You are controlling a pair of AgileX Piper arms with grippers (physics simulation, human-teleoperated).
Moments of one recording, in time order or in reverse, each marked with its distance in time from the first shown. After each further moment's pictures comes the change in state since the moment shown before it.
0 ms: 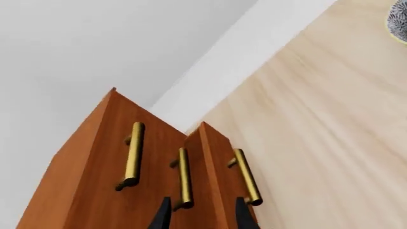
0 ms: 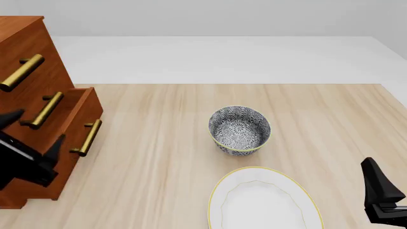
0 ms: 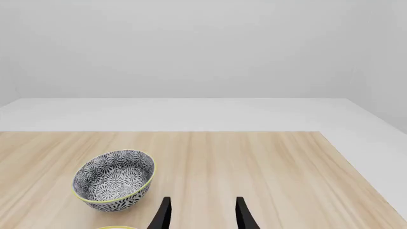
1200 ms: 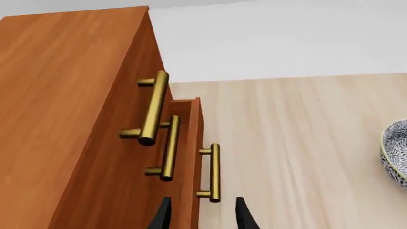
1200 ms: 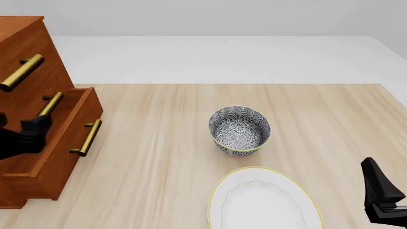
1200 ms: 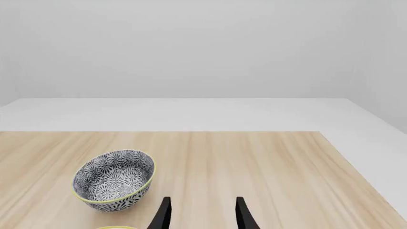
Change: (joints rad) left arm 0.093 0.063 -0.196 0.289 -0.682; right arm 0.000 0.000 0.000 0.000 0.000
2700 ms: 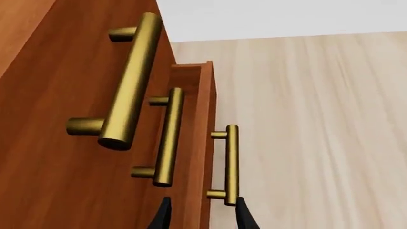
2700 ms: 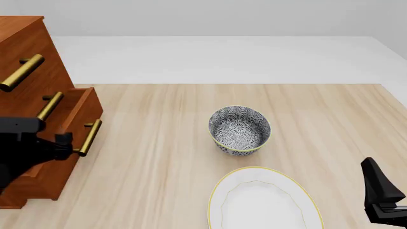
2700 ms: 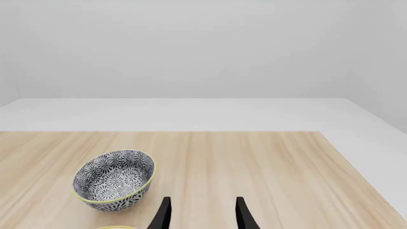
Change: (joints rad) left arm 0.070 0.469 0.117 -0.434 0.044; right arm 0.000 0.000 0.000 0.000 0.000
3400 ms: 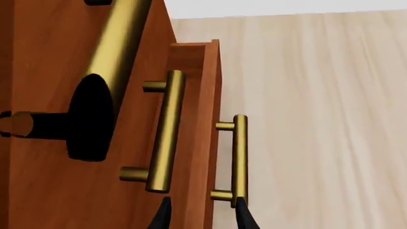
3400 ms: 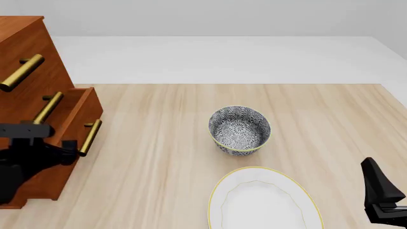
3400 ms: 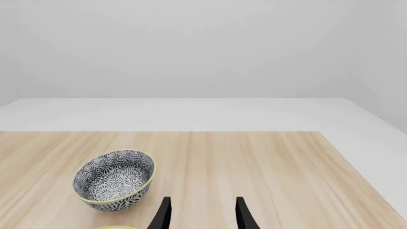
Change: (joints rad) left arm 0.025 0.194 0.007 -0.132 0.003; right arm 0.000 0.000 0.000 0.000 0.000
